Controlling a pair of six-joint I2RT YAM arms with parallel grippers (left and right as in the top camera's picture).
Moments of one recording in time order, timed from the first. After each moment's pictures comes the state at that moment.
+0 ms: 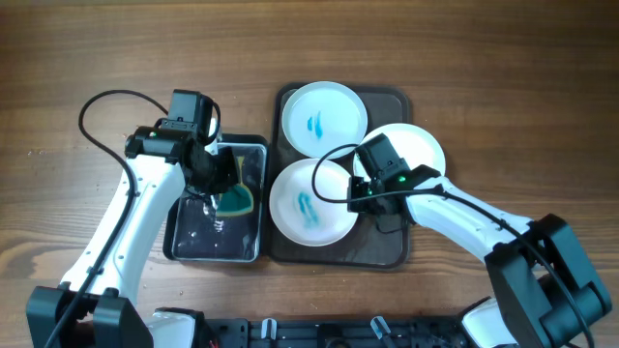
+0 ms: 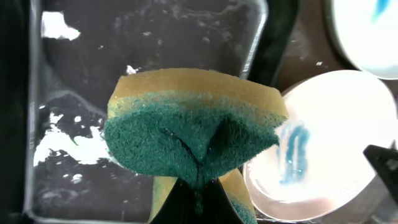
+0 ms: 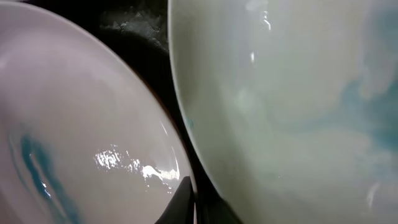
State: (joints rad) left arm -0.16 1.47 1.09 -1.00 0.15 -0.38; right arm 0.54 1.64 0.80 -0.40 -0.12 0.62
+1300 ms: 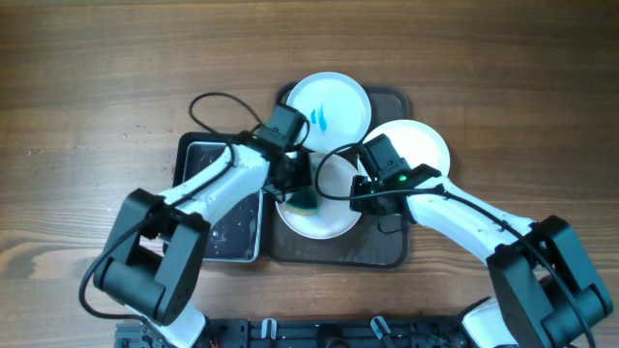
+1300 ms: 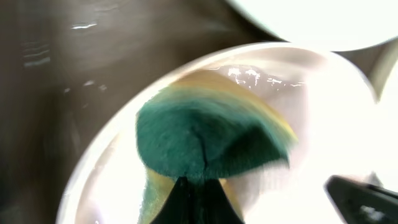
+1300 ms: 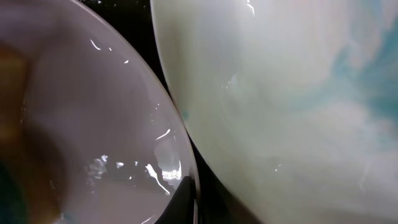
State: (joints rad) left arm -0.51 1.80 1.06 -0.55 0.24 -0.60; right arm 0.53 1.64 0.80 -0.44 -0.08 0.65
